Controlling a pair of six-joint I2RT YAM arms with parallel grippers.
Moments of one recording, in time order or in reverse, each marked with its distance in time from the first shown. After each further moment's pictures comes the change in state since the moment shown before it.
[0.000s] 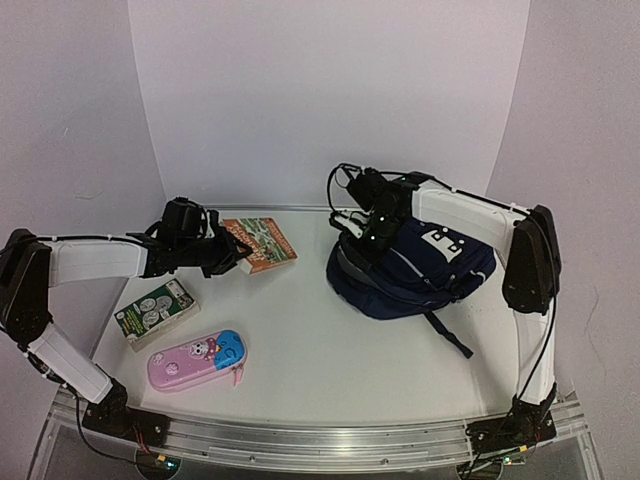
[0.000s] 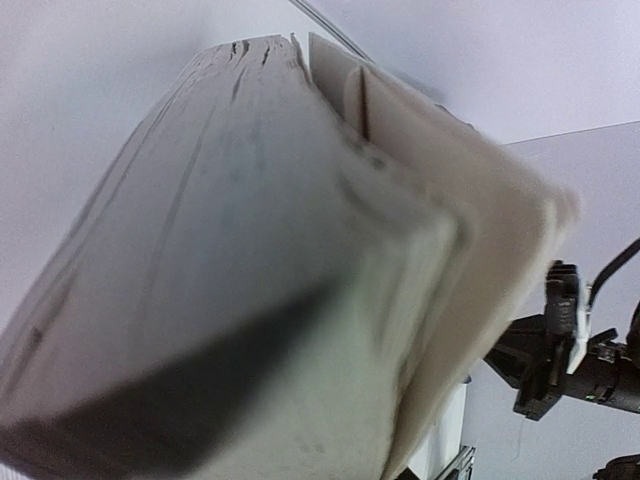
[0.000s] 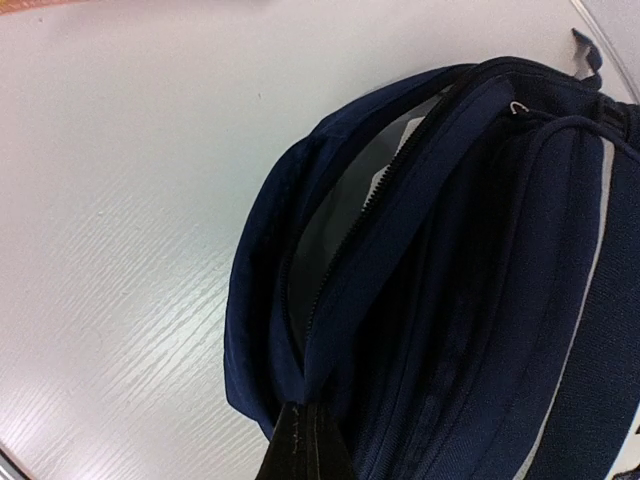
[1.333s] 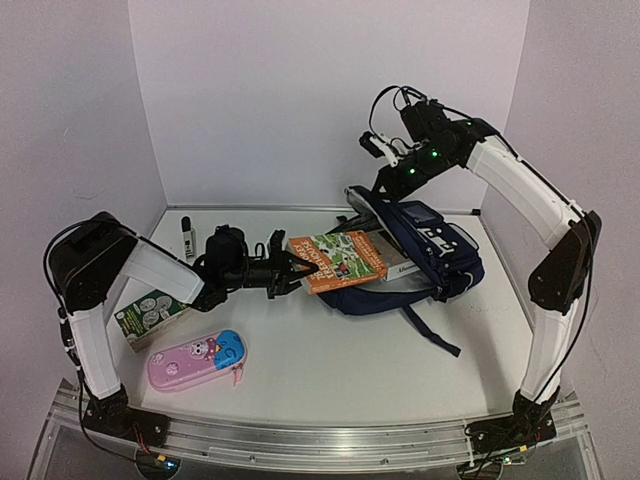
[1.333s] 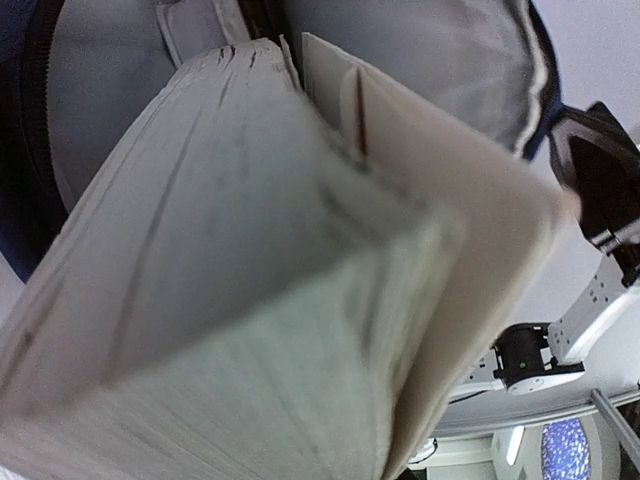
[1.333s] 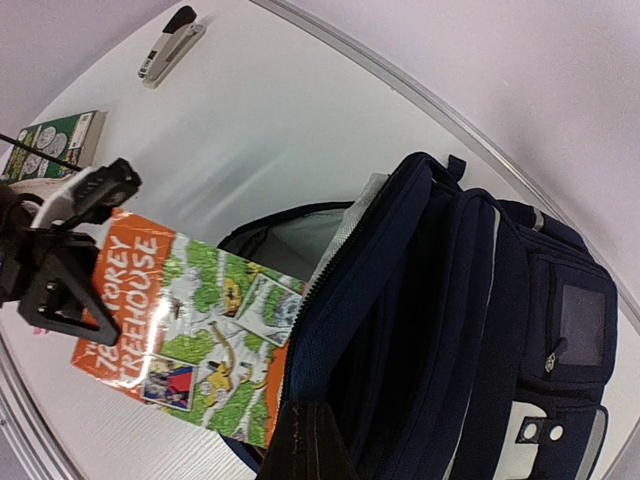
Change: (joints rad) left arm -0.204 0.387 -0.011 0.805 0.375 -0.356; right arm -0.147 -0.134 0.270 -0.069 -0.227 -0.010
